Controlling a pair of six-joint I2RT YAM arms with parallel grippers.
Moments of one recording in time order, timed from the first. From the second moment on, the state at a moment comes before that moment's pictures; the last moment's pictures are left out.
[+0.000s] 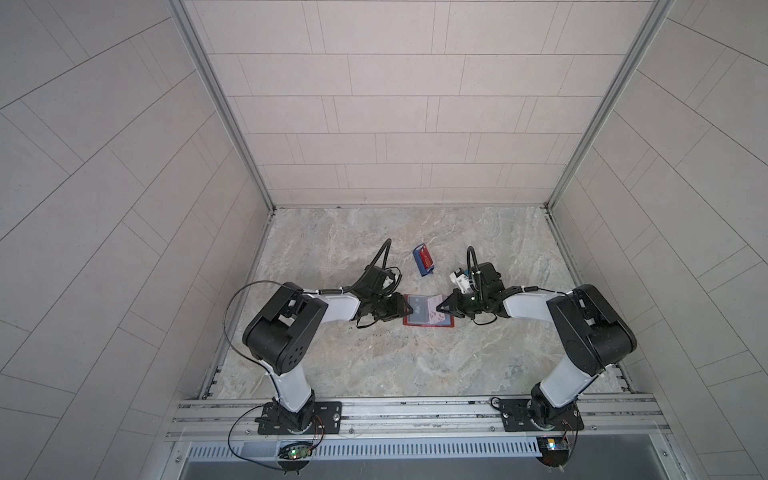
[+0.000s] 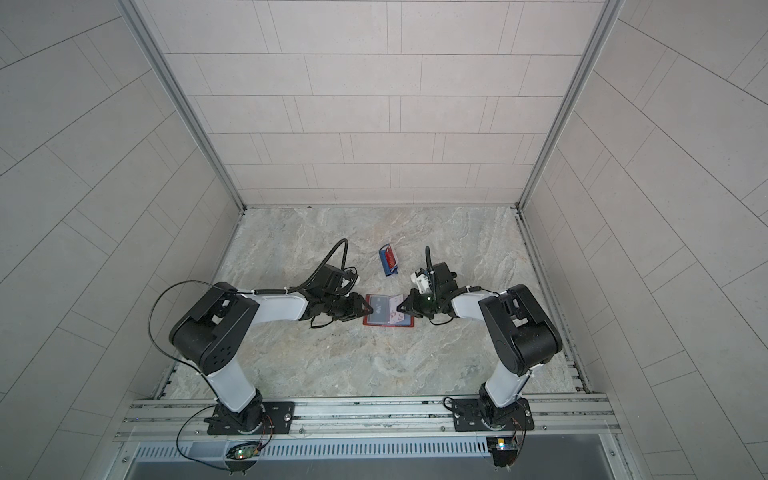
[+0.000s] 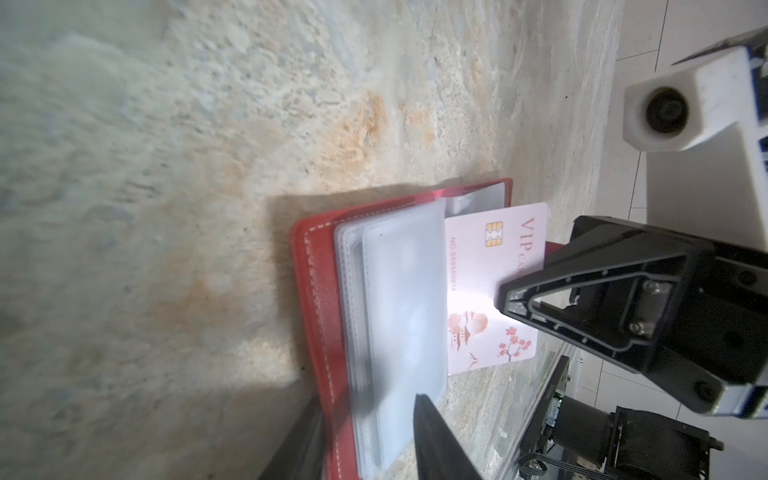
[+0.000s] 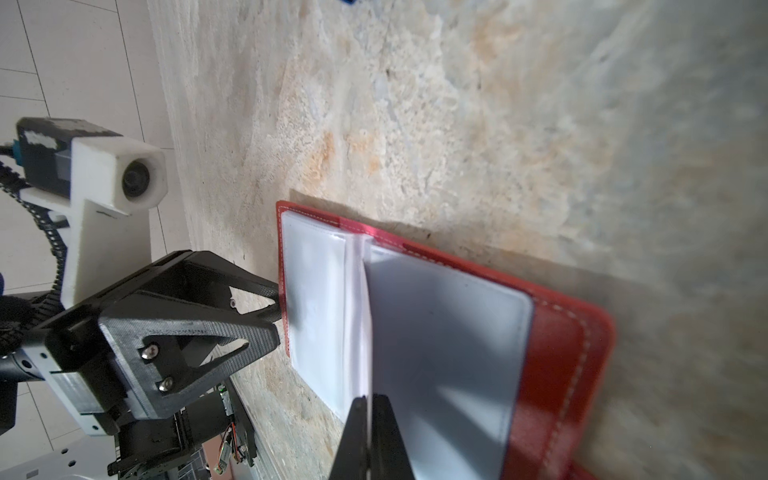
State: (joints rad) left arm -0.55 1.75 0.77 0.05 0.57 -0.67; right arm 0.33 1.67 0.69 0.04 -0.70 0.66
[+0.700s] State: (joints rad) left arm -0.56 1.76 0.74 0.08 0.55 -0.71; right arm 0.33 1.69 0.69 0.07 -0.75 0.68
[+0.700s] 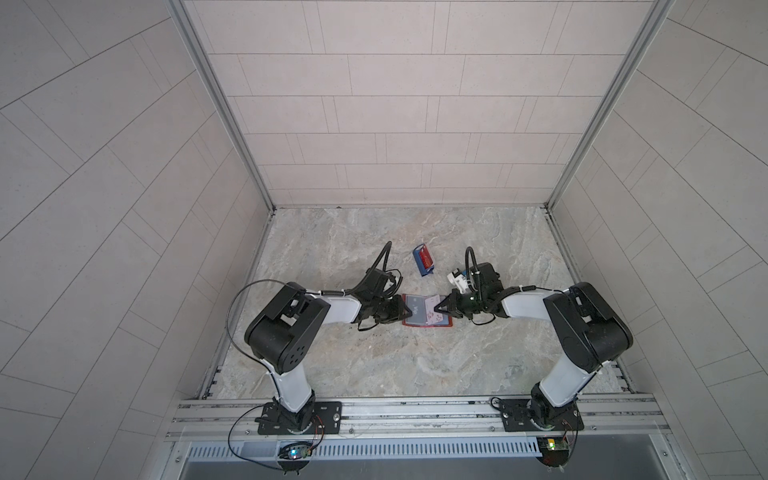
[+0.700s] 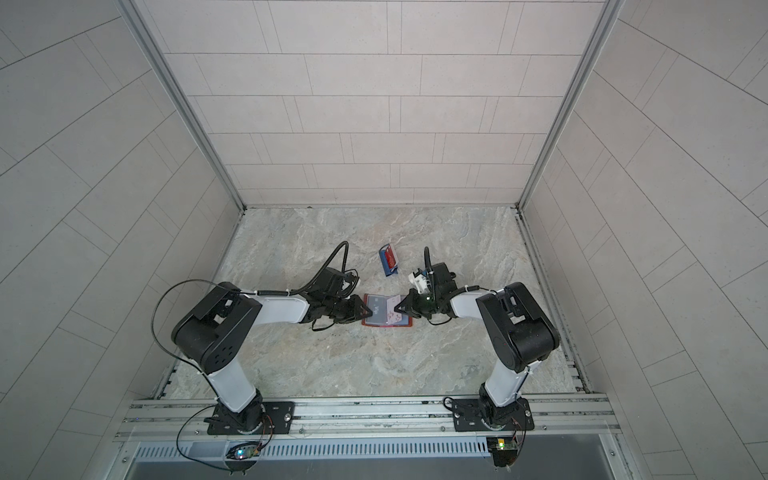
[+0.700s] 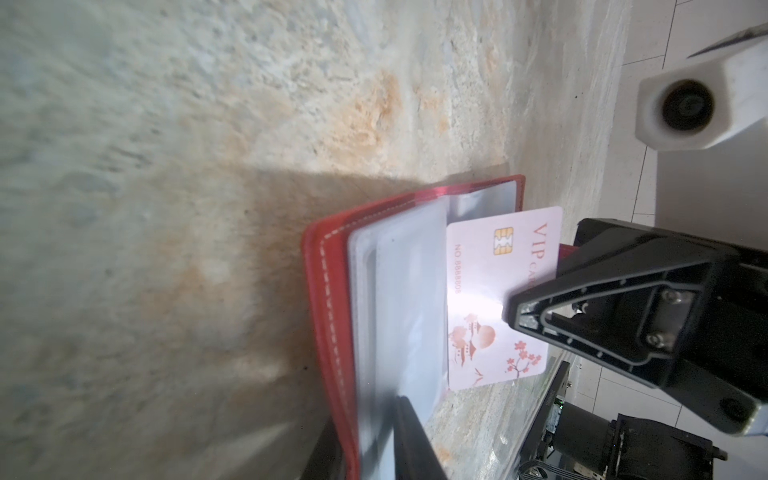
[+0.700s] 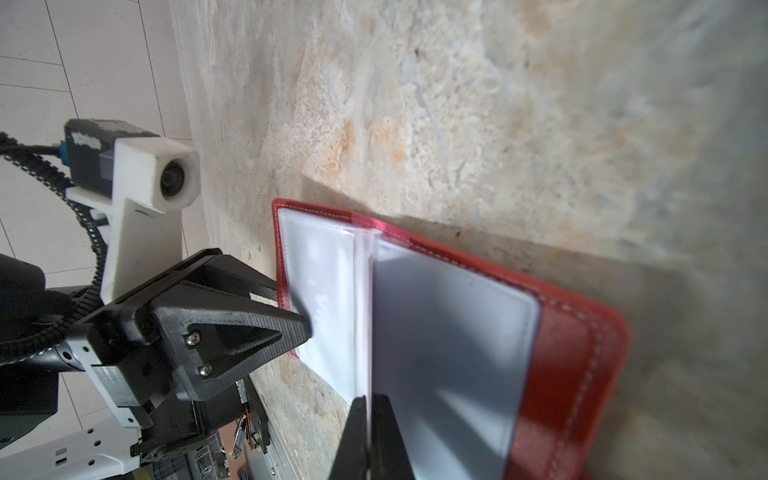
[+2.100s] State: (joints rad) left arm -0.56 1.75 0.69 0.20 0.55 -0.78; right arm 0.35 1.80 0.70 0.23 -0.80 0.72
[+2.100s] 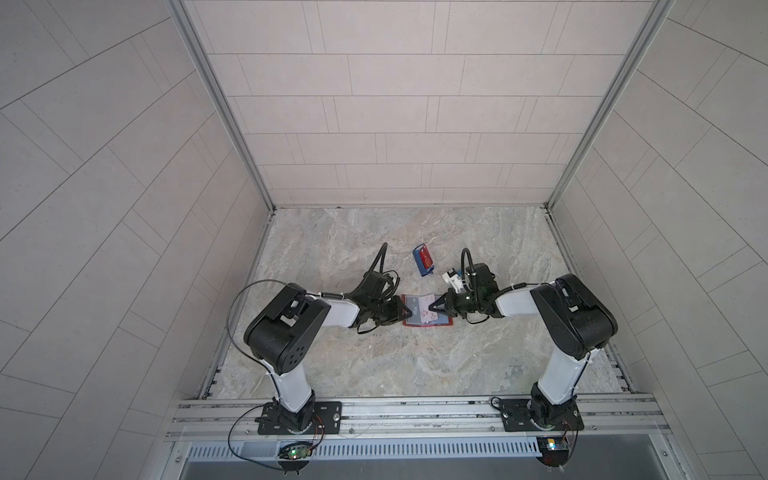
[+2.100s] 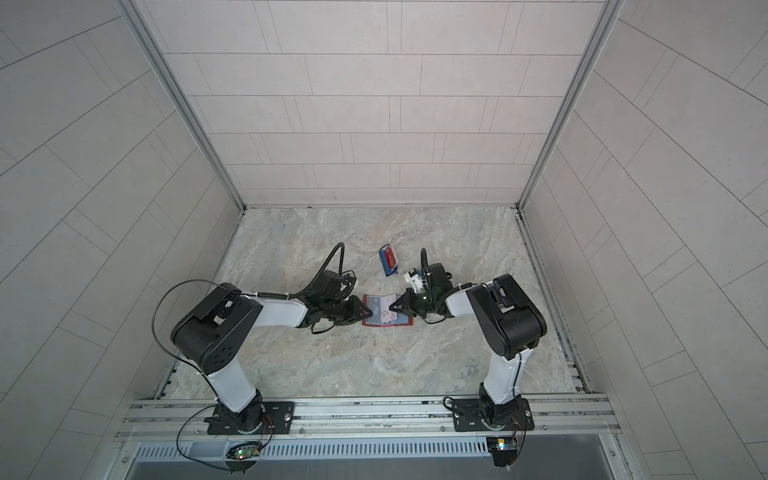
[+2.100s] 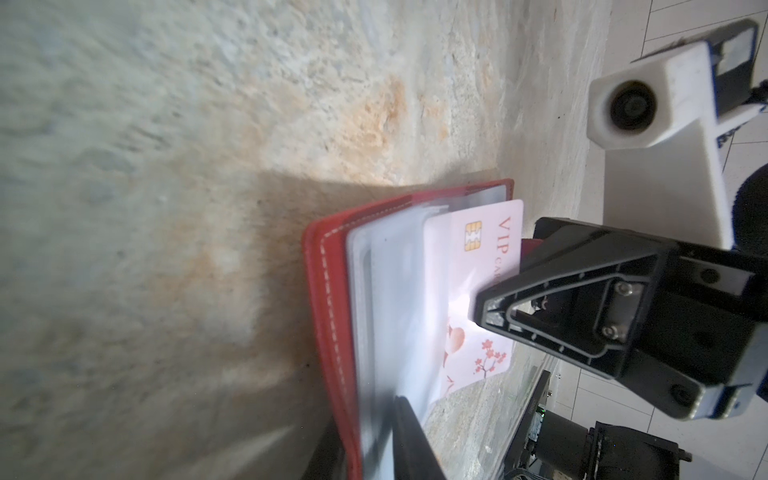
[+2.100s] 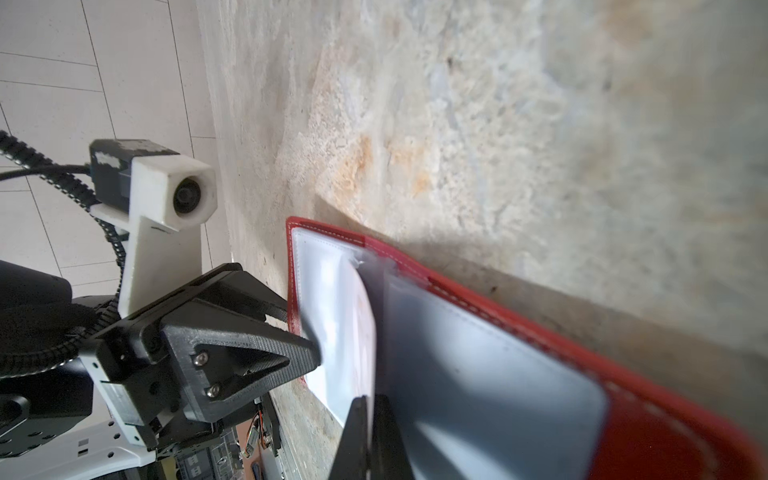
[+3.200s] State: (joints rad) left arm -0.57 1.70 0.68 0.12 0.48 -0.76; right arm 0.41 1.77 0.86 -0.12 -0.66 0.48
